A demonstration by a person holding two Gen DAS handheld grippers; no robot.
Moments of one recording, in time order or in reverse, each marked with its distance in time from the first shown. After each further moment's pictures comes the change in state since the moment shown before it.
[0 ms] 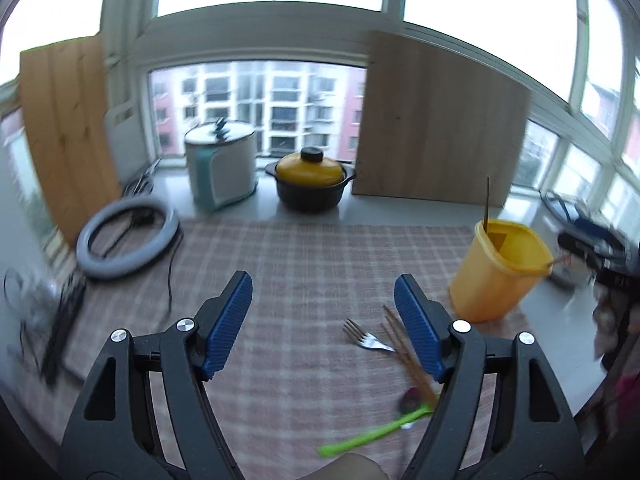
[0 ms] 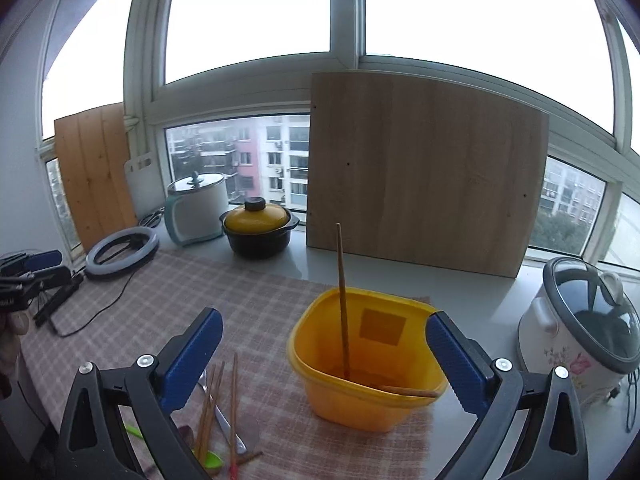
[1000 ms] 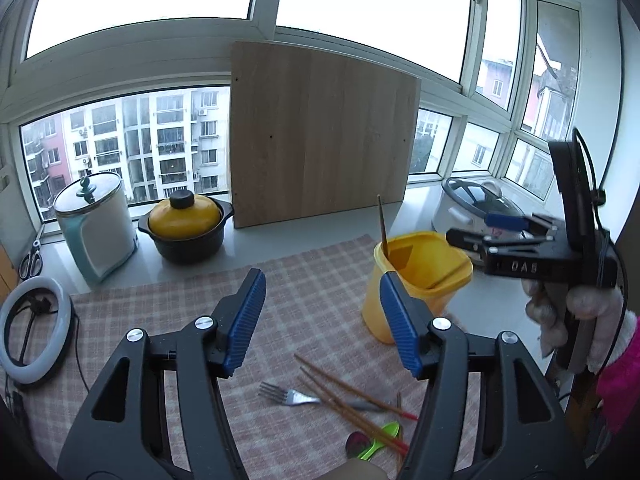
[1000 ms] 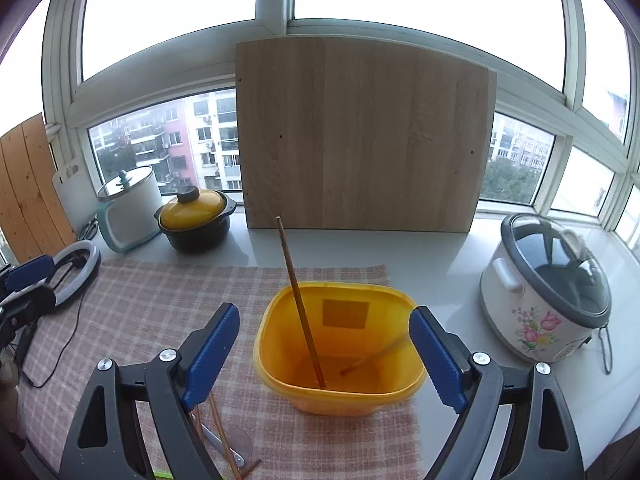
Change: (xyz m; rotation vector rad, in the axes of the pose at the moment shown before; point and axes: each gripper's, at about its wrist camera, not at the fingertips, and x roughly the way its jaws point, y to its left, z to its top) left arm 0.039 -0.042 0.052 0.241 -0.026 -0.408; right arm 0.027 0.016 0.031 0.156 0.152 -0.278
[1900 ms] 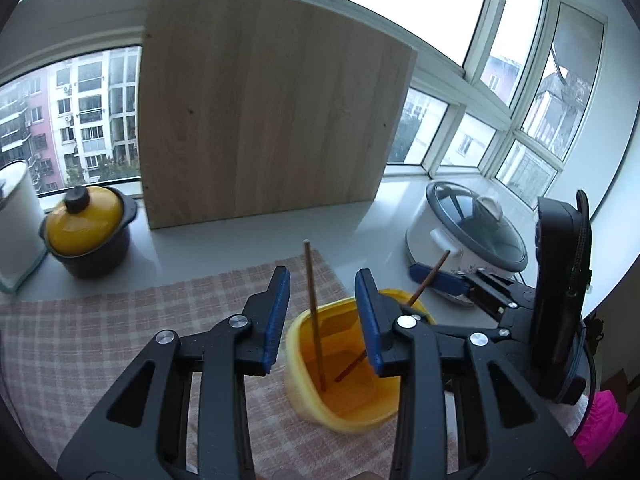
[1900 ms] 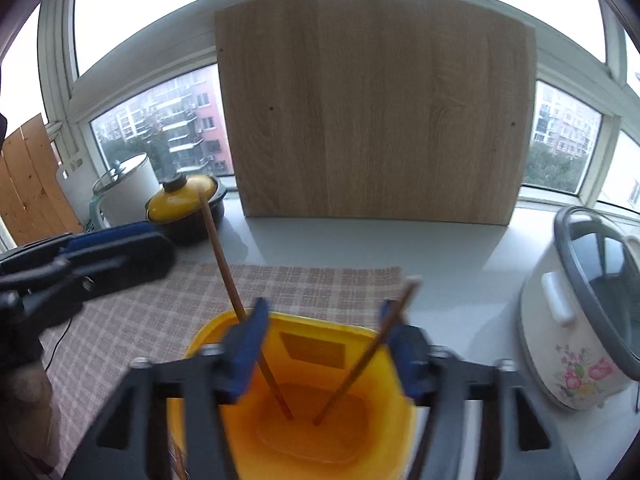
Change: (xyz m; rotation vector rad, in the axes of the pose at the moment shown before) left arm 0.149 -0.076 0.069 -0.101 0.115 -0.083; right arm 0.086 -0.063 0.014 0.012 0.050 0.146
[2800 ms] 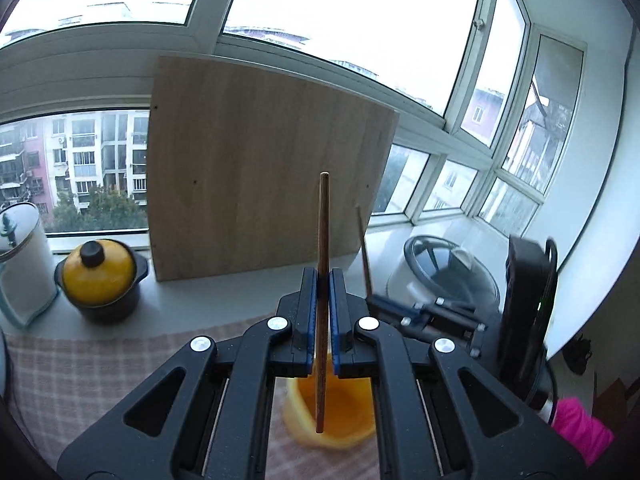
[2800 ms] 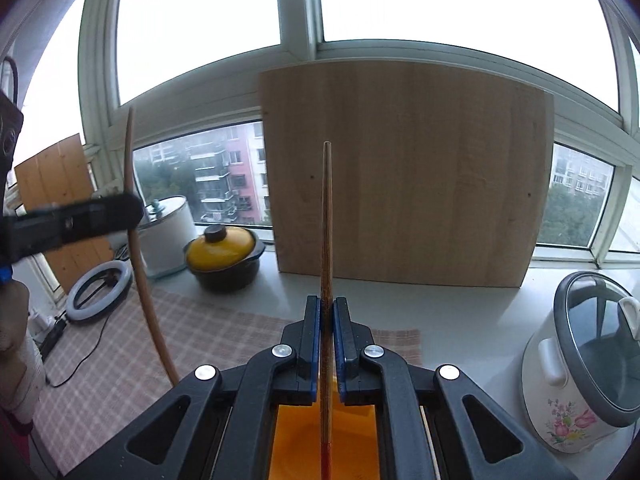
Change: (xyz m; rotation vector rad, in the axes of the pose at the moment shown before) left arm -0.050 0.000 0.046 -0.004 -0.146 -0.062; right arm -0.022 0.018 0.025 -0.062 -0.154 0.099
